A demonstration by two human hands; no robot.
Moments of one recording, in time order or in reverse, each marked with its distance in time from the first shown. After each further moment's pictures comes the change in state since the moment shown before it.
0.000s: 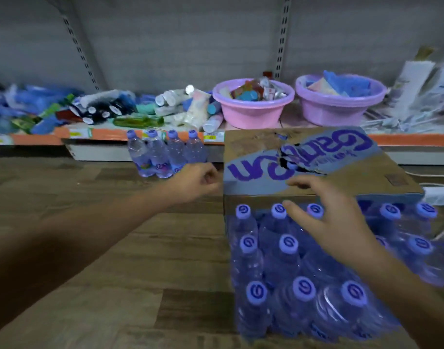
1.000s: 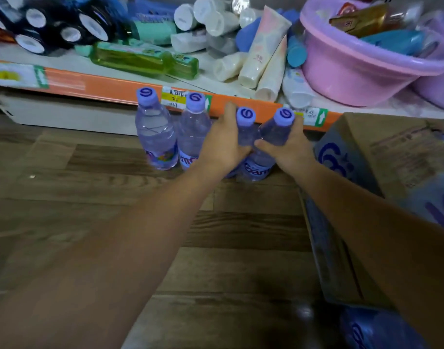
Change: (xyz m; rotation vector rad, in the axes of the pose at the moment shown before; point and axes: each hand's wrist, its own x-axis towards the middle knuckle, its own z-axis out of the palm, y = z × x) left_hand 0.192 -0.261 0.031 -0.409 0.269 -0.105; right_hand 0.336 0.043 0.324 0.128 0.058 0.402
